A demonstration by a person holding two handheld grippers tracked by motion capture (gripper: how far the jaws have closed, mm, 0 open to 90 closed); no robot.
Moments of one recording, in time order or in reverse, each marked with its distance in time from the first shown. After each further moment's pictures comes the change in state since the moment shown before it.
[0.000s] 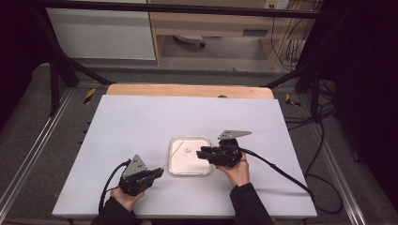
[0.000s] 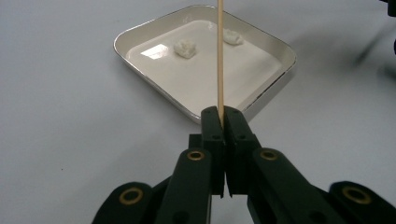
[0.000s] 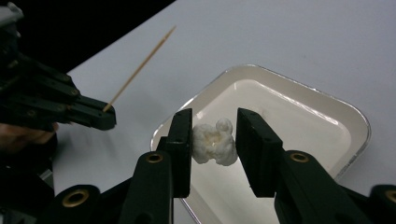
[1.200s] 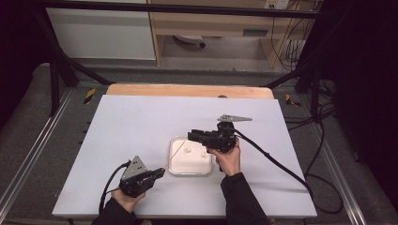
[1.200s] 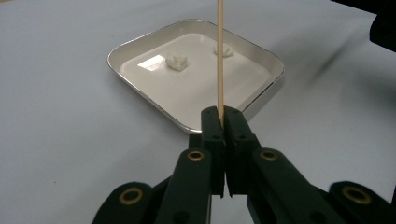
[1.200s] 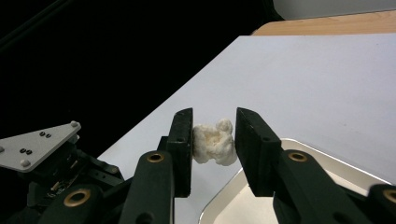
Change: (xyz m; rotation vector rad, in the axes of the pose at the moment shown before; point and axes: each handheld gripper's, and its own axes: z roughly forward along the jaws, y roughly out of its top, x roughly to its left) left arm -0.006 0.002 -0.003 -0.044 -0.010 0.021; right arm 0.003 0.044 0.008 -0.174 0.134 0.139
